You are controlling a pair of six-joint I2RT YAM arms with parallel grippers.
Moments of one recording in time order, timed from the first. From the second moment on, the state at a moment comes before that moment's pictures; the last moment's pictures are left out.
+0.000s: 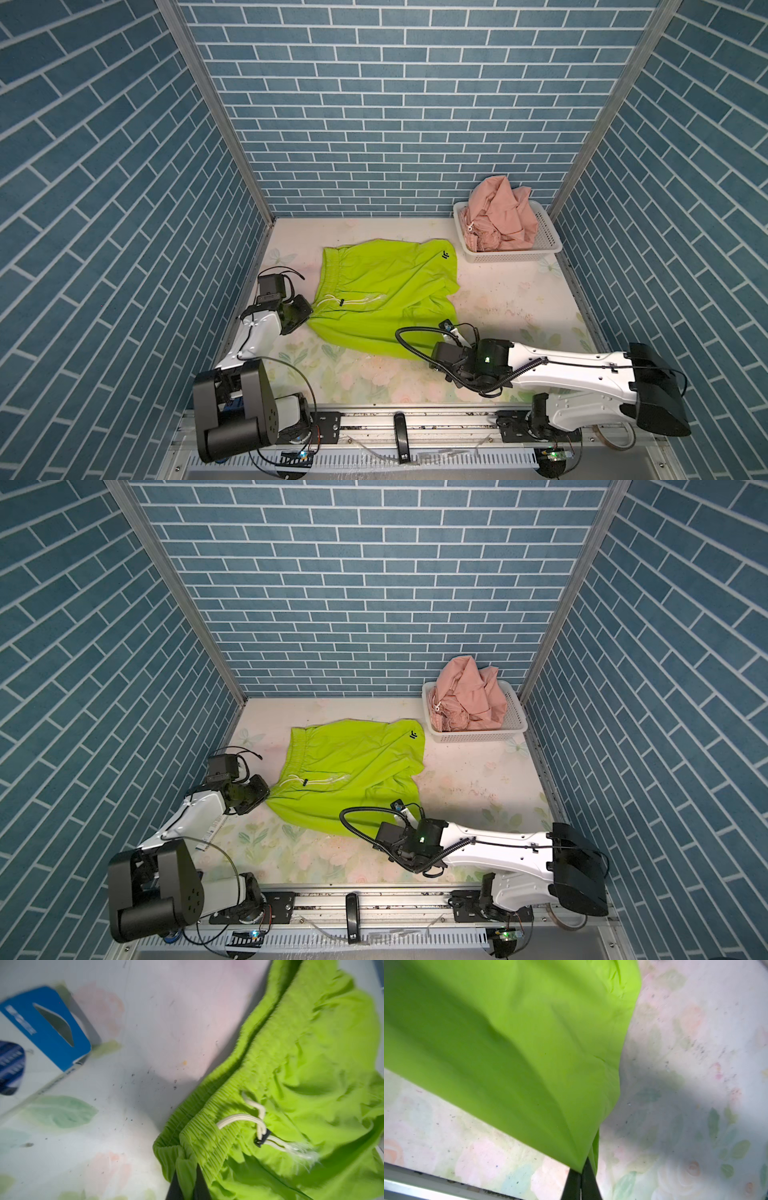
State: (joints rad) left arm 0.22 1.23 0.72 -0.53 0.24 -0.49; right arm 1.33 1.27 0.86 -0.98 0.48 0.71
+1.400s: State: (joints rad) left arm 0.22 1.18 1.11 -1.03 0.15 -0.29; right arm 0.80 1.36 1.35 -0.88 0.40 -0.15
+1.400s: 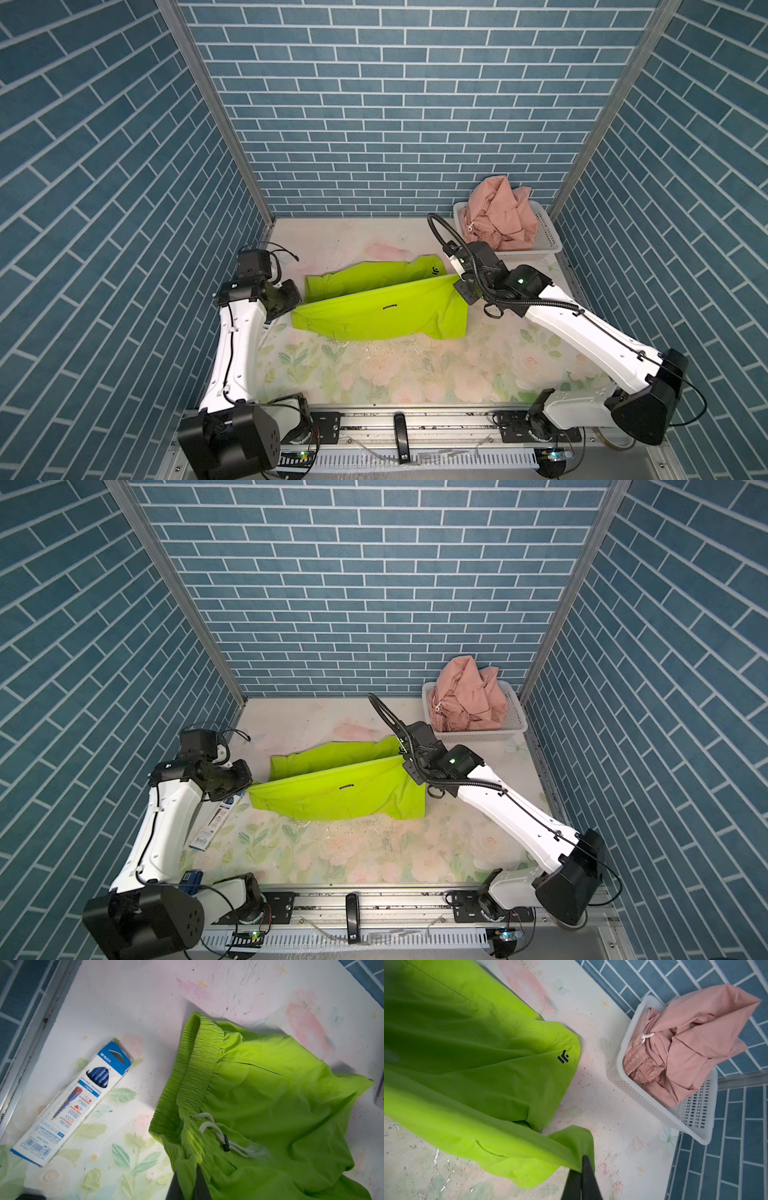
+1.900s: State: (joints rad) left arm 0.22 1.10 1.16 -1.06 0.14 -0.25; right arm 1.02 1.16 1.43 -1.15 0.52 -0.18
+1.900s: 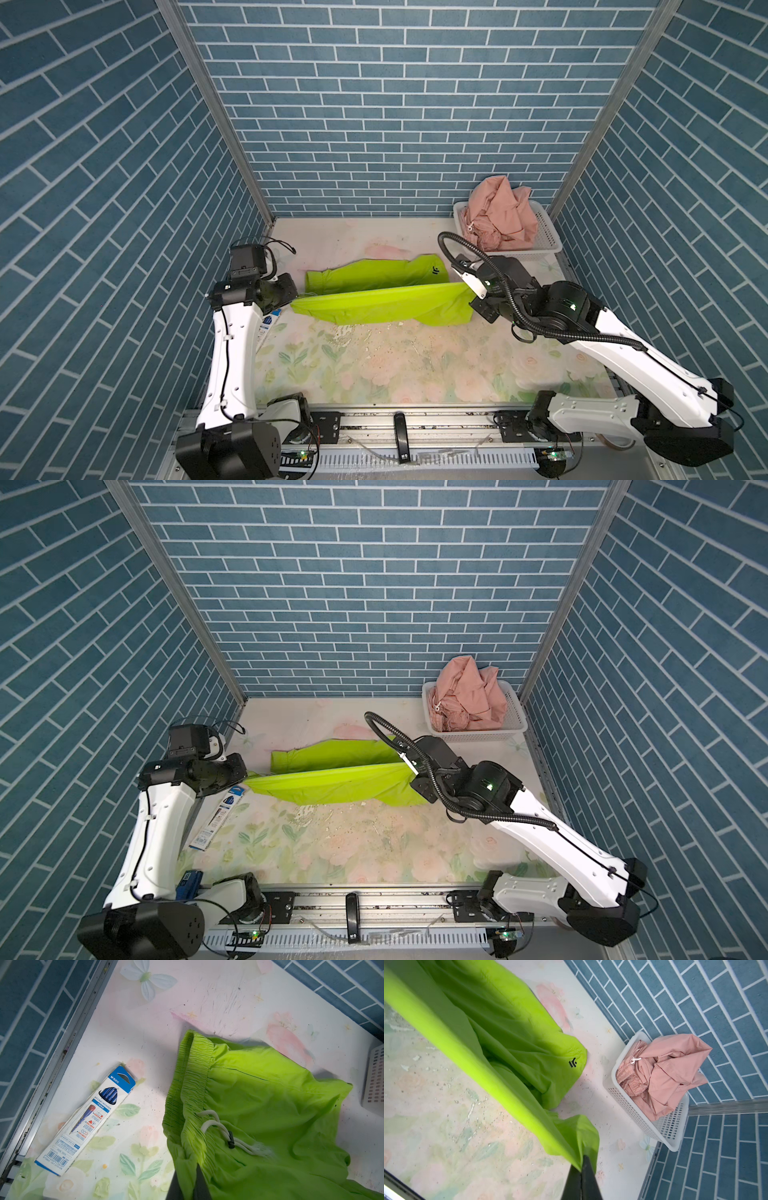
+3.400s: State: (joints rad) left arm 0.22 1.95 1.65 -1.04 0.06 -0.23; right arm 0.48 2.08 2.01 -0.92 -0.12 -0.53
